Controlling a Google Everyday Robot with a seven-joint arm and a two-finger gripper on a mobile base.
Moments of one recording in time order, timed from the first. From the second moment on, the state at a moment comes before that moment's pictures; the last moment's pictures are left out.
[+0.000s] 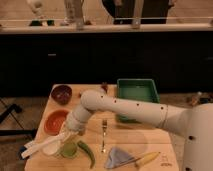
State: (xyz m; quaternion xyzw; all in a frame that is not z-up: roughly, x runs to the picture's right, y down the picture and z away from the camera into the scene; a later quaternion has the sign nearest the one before) arm -0.200 0.221 0.676 -0.38 -0.44 -0.11 0.81
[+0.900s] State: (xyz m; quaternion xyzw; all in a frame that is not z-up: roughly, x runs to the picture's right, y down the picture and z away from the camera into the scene) arm -0.205 0.230 0.704 -0.41 -0.42 -0.10 0.80
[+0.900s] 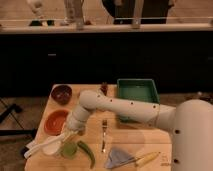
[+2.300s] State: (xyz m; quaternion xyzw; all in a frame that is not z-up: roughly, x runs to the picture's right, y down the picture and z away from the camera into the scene) arm -0.202 0.234 0.717 -0.43 -0.42 -0.09 0.80
